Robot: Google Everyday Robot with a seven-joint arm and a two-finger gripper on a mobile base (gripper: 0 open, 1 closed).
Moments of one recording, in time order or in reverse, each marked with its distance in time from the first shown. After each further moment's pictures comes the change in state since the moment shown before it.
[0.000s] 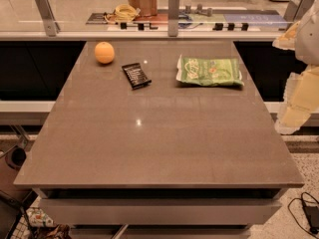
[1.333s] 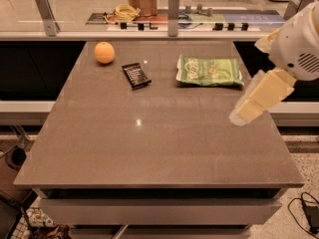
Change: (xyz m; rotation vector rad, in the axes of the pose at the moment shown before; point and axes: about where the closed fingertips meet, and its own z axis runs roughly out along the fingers) arm -0.049 -0.005 0.021 0.050 -0.260 0.192
